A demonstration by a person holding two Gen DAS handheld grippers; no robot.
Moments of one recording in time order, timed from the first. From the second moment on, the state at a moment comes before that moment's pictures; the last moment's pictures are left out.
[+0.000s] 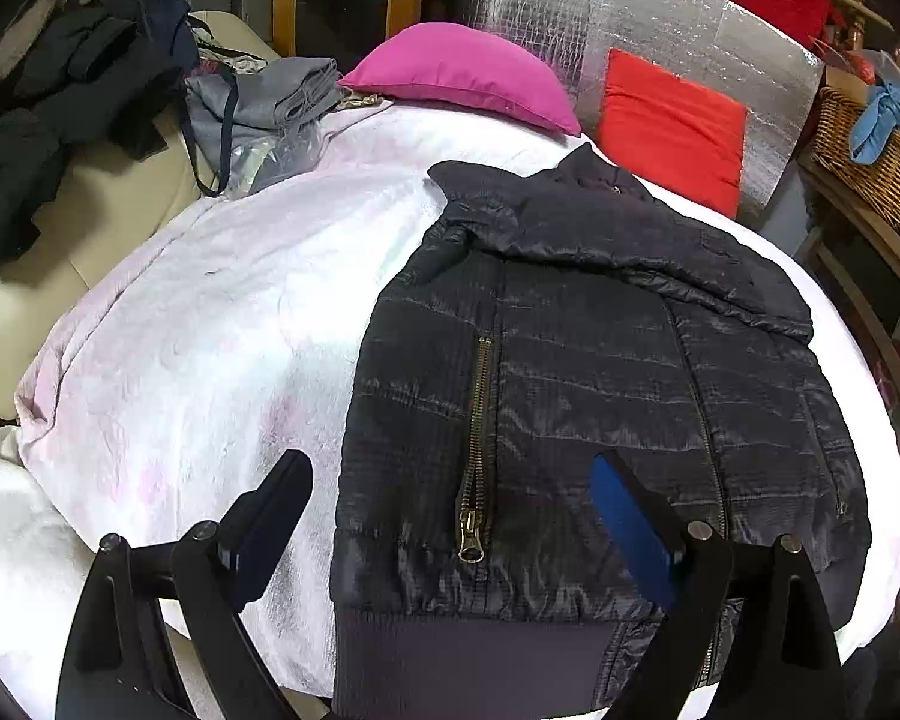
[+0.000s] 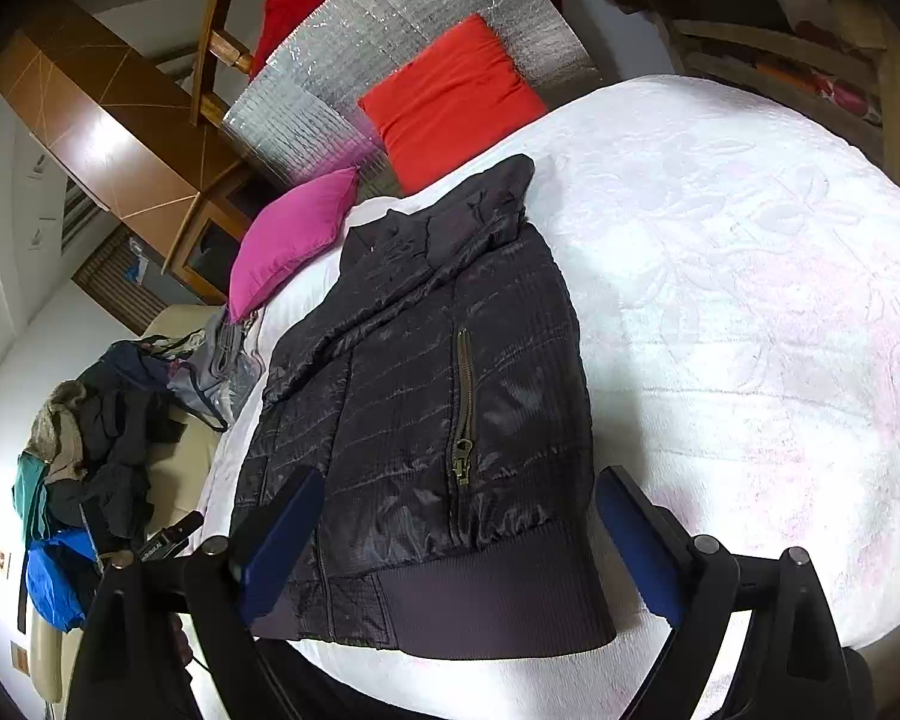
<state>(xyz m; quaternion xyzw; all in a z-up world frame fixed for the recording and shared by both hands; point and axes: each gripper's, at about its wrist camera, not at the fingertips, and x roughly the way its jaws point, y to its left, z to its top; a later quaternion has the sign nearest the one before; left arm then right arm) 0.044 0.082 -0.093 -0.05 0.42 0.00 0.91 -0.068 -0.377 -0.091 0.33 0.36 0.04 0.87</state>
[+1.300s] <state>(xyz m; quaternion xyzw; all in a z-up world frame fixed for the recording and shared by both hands) 0.023 0.149 -0.151 -0.12 0.48 -0.04 0.87 -0.058 -0.388 -0.156 0.35 0.44 0.05 0.83</state>
